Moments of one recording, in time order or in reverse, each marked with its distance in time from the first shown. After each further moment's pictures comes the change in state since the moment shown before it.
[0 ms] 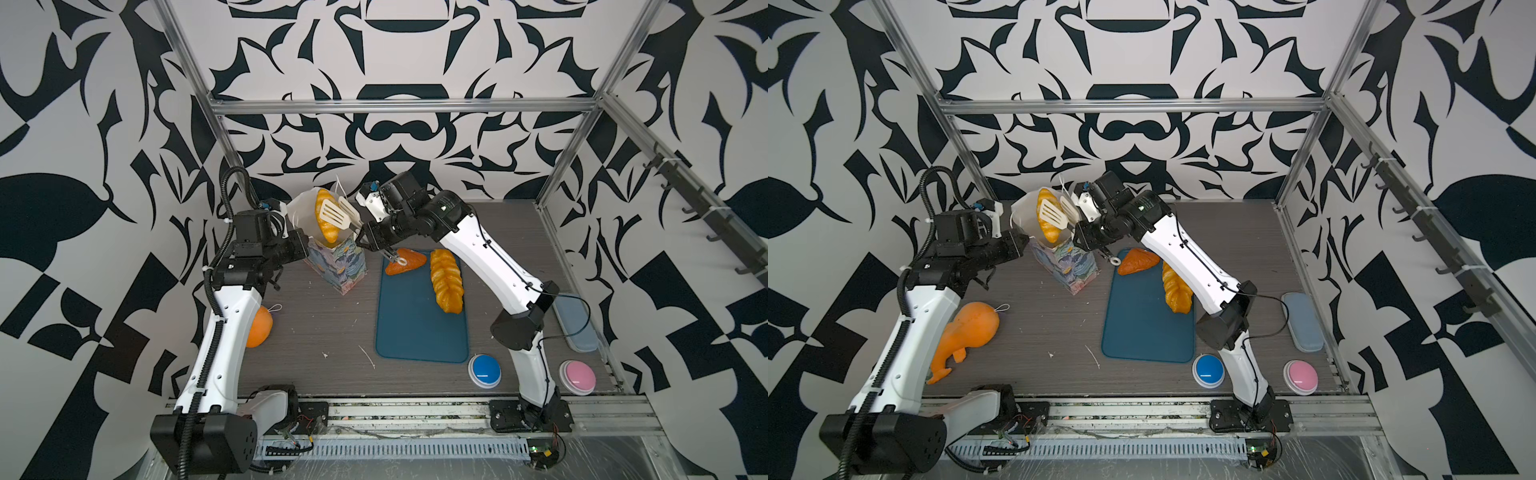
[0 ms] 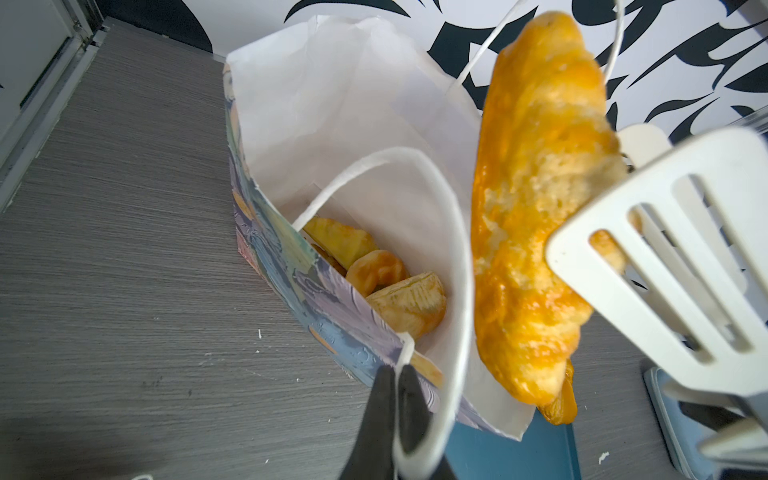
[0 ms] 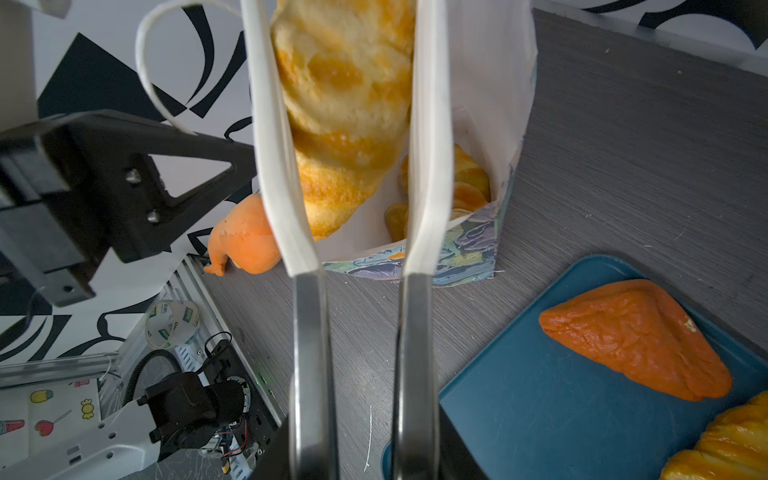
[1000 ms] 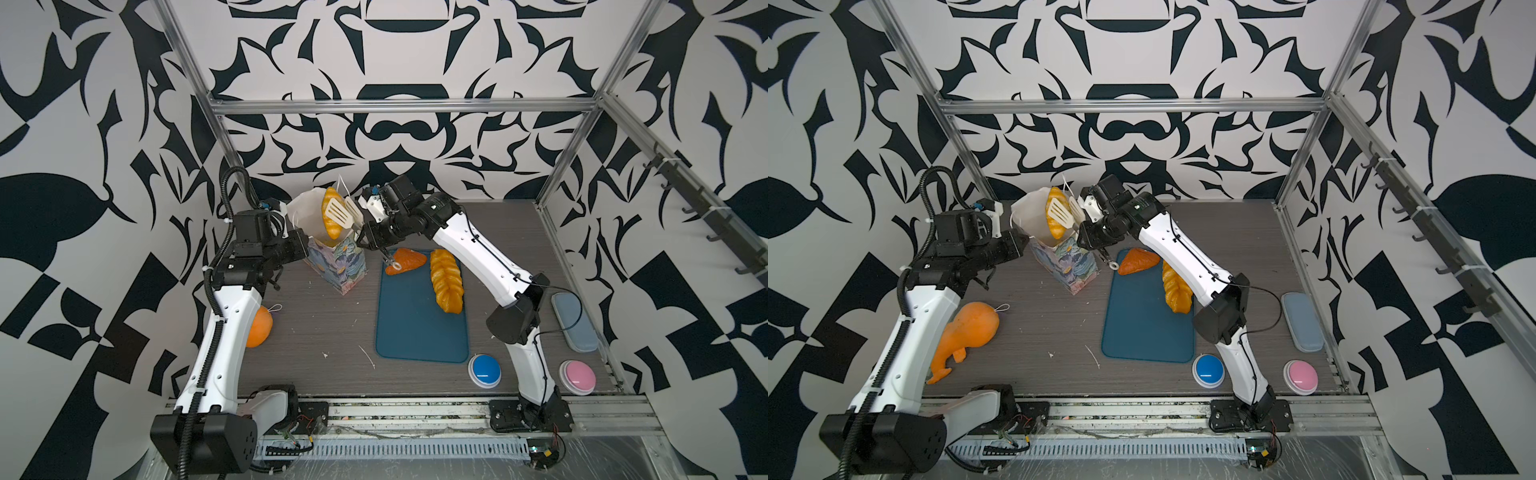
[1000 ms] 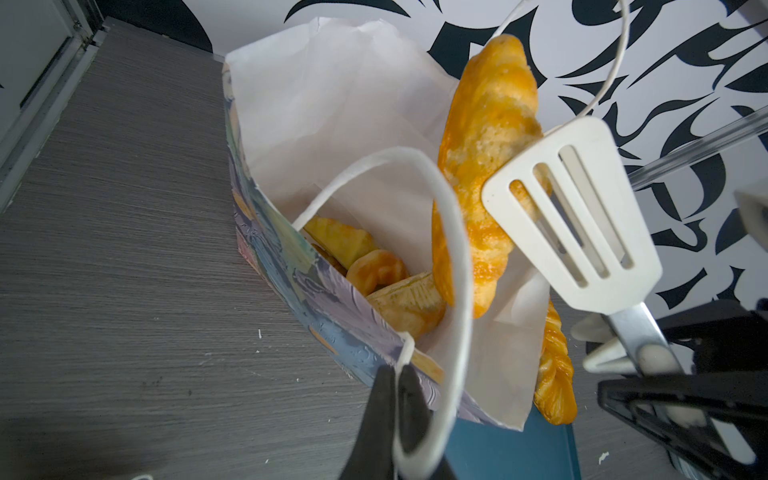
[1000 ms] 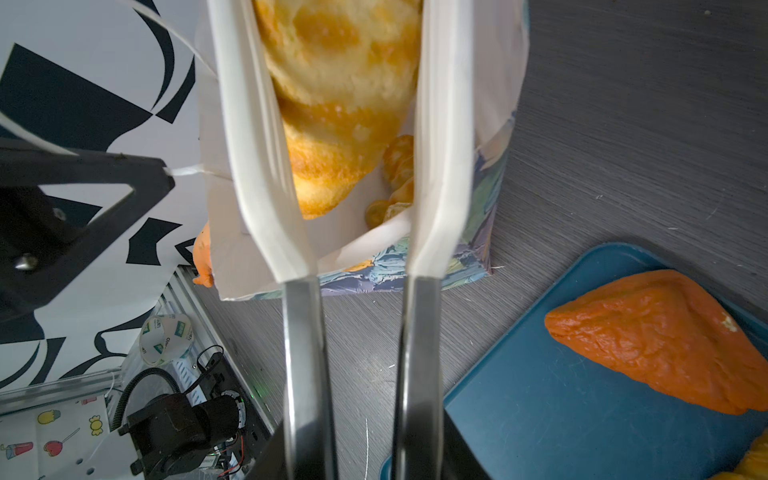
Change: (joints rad) left arm 0.000 0.000 0.000 0.000 0.000 0.000; right arm -0.034 0.039 -0.088 0.081 -0.051 0.034
